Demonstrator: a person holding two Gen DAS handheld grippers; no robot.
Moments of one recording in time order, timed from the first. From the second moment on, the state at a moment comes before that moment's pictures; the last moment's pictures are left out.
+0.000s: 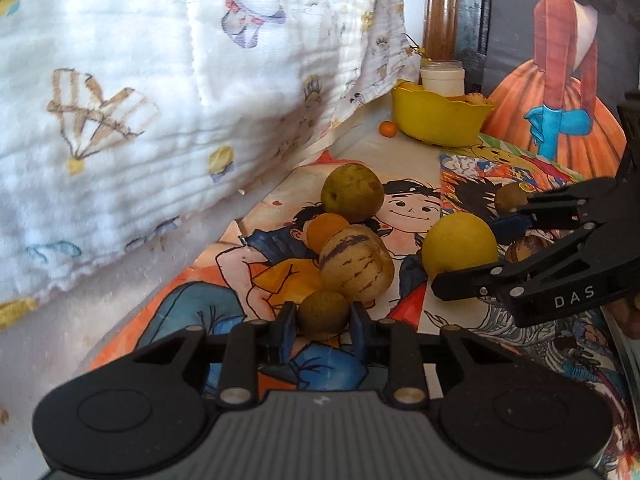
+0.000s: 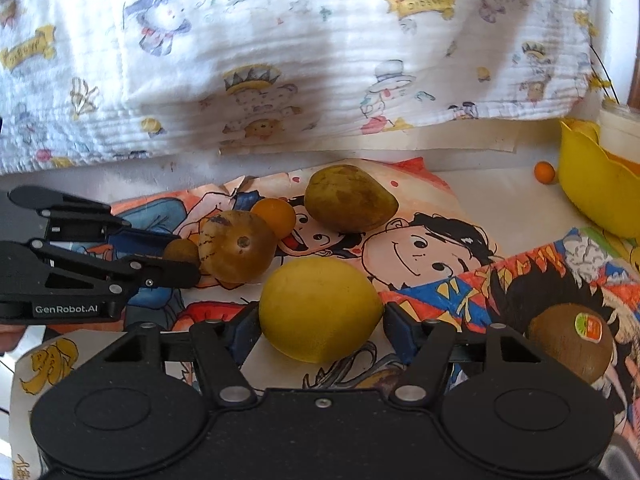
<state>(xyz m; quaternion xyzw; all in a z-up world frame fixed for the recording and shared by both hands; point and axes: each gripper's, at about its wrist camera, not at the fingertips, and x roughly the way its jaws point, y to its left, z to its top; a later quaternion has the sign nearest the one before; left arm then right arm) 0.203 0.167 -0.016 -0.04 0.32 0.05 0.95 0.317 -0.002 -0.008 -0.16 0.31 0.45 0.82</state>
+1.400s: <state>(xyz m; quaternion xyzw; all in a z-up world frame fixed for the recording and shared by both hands) 0.178 0.012 0.022 -0.07 0.28 -0.07 0.96 0.236 -0.223 0.047 -0.08 0.26 0.36 0.89</state>
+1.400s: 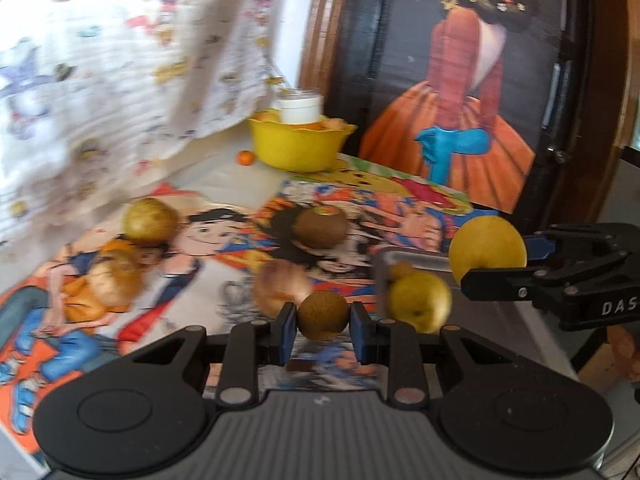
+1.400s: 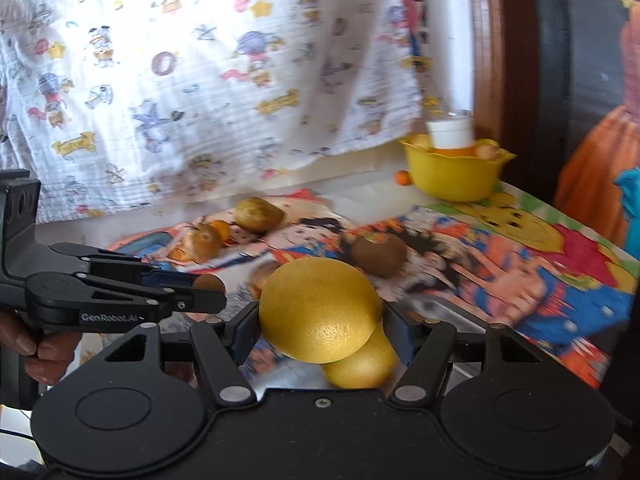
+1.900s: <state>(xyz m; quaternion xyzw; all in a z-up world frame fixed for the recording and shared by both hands) 0.192 -0.059 -0.005 -0.06 0.32 -0.12 0.94 0.274 -0.274 0.017 -0.06 0.27 0.30 0.91</state>
